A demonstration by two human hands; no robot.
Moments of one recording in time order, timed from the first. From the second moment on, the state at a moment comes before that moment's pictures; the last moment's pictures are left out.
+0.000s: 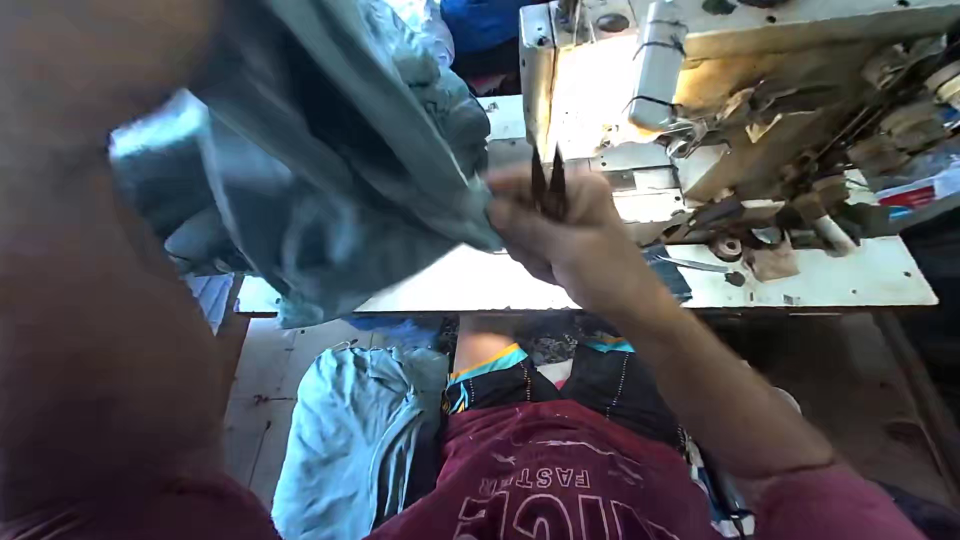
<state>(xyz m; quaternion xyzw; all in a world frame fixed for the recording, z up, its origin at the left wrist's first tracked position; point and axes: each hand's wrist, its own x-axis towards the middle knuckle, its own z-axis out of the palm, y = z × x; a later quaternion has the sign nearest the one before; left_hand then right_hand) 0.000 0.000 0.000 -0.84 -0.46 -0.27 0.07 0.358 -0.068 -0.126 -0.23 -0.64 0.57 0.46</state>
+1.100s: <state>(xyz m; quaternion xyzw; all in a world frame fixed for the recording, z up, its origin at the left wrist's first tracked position) 0.136 -0.025 -0.165 -0.75 -0.56 -0.32 -0.16 0.366 -0.049 -0.285 -0.37 -0.62 0.38 0.57</state>
